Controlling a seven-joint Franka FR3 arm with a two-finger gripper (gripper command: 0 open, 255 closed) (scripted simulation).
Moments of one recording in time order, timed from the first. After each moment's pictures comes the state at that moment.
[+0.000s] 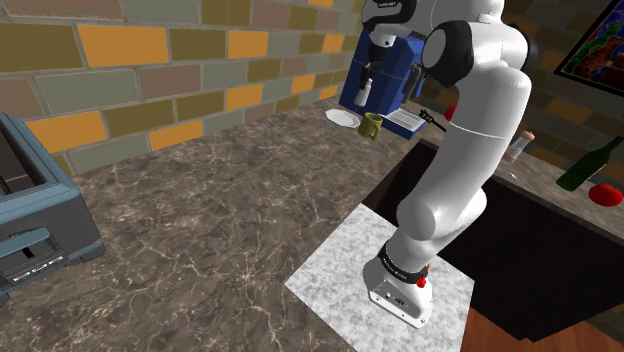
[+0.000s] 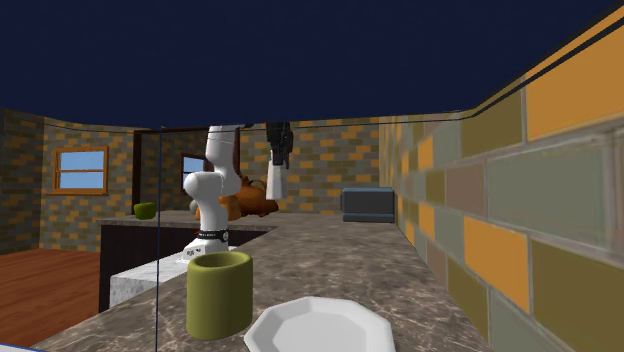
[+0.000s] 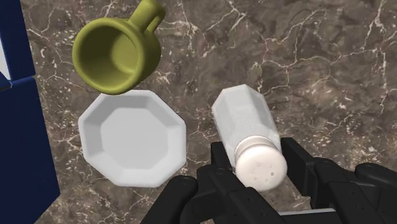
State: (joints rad) arm -0.37 0.21 -0.41 -1.56 0.04 1.87 -0.85
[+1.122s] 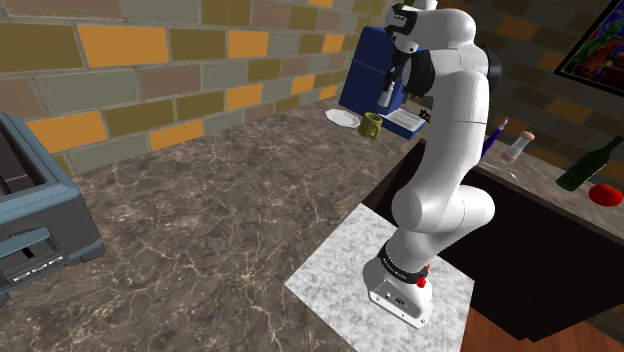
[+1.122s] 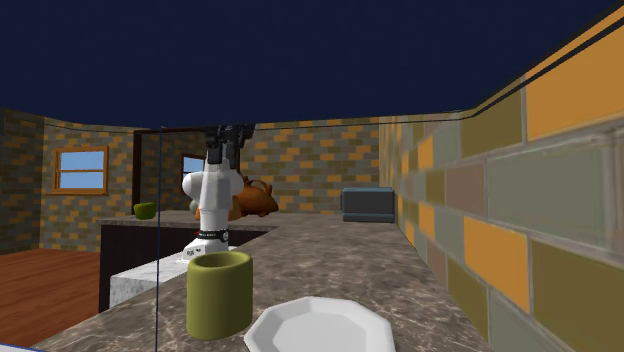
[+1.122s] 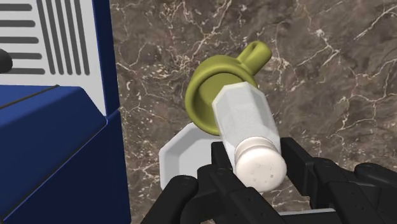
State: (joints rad) arm -0.64 0.54 -0.45 -1.13 0.21 1.75 -1.12
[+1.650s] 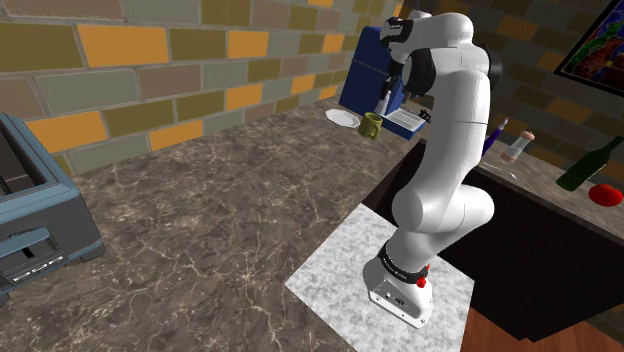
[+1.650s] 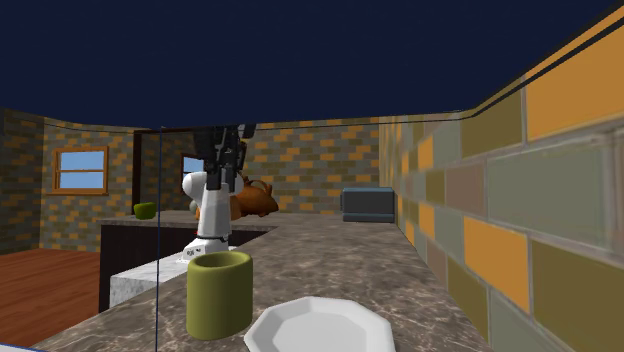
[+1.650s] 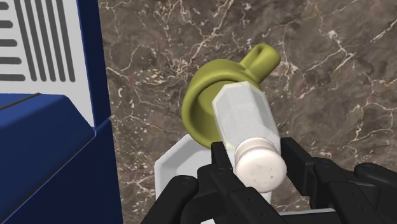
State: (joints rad) arm -0.62 0.52 -0.45 -1.26 0.21 1.86 -1.12
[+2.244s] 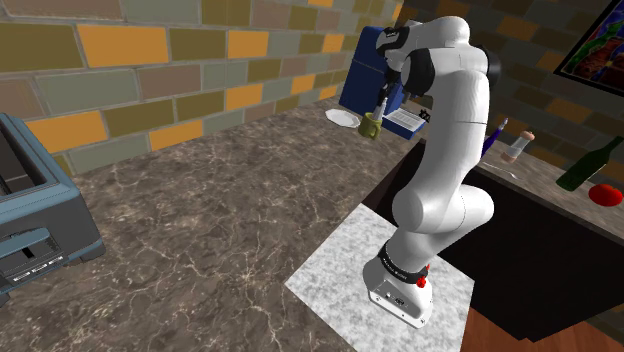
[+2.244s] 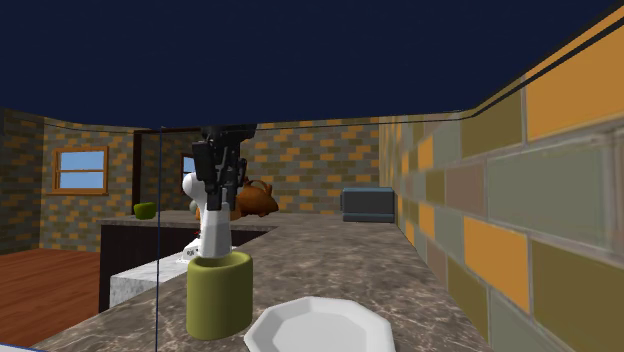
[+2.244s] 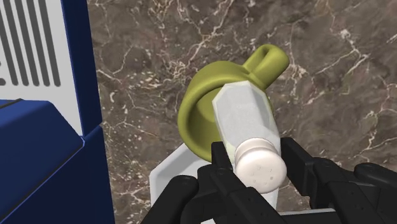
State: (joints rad) arm -0.61 0.53 -0.44 -1.34 0.21 1.94 -1.13
